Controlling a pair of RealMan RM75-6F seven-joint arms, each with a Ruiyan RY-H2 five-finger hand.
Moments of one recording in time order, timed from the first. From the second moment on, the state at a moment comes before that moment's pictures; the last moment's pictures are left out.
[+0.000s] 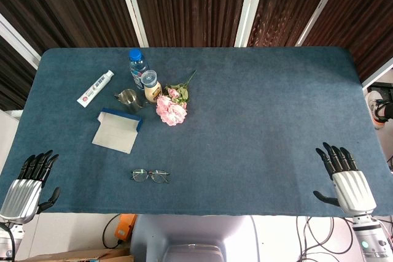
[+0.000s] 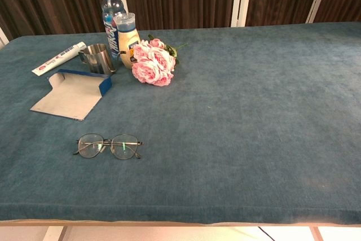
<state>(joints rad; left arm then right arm) -0.11 -1.15 0.01 -1.56 1.60 1.48 0.02 0.09 -1.13 0.01 -1.61 -1.58 1.46 -0.12</state>
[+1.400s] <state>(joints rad) -0.38 -1.65 -0.11 -1.56 1.33 1.13 0.40 0.09 -1.10 0.01 -1.62 -1.58 1.45 -0.05</state>
